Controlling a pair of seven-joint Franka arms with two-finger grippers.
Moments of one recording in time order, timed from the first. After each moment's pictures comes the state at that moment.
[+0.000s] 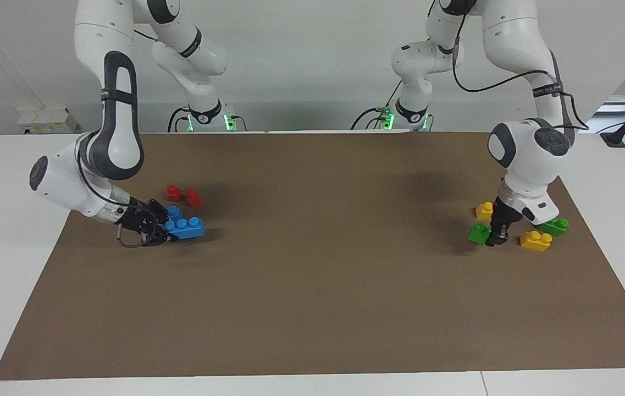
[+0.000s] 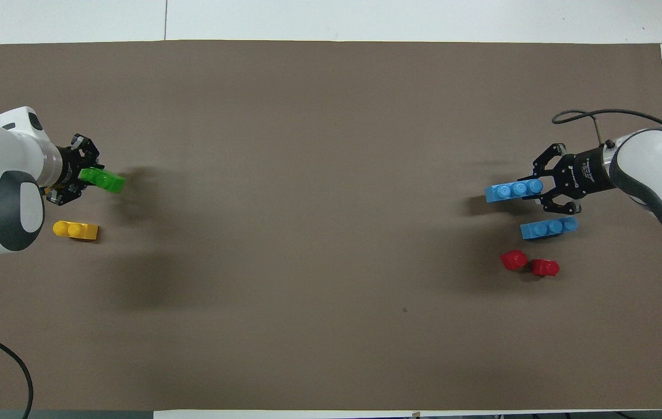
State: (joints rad) left arm 0.13 0.27 -0.09 -2.01 0.05 2.42 -1.06; right arm -0.23 0.33 0.06 -1.93 0.51 2.03 0.96
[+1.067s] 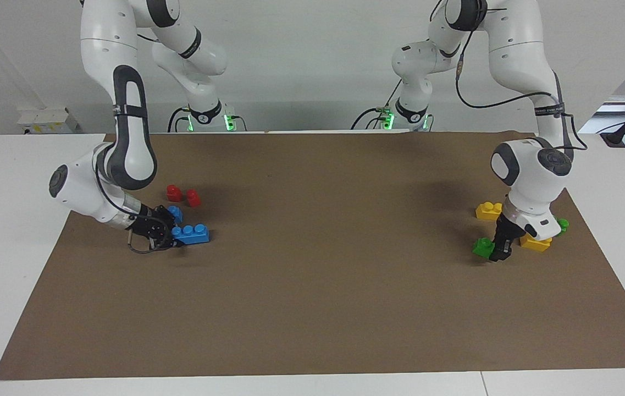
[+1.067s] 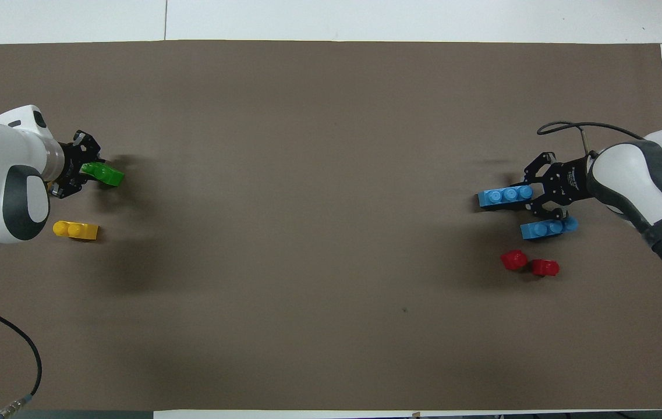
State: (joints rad) left arm 0.16 0.37 -0.10 -1.96 0.05 2.48 -1.00; right arm -0.22 0.36 0.08 -1.98 0.51 2.13 0.96
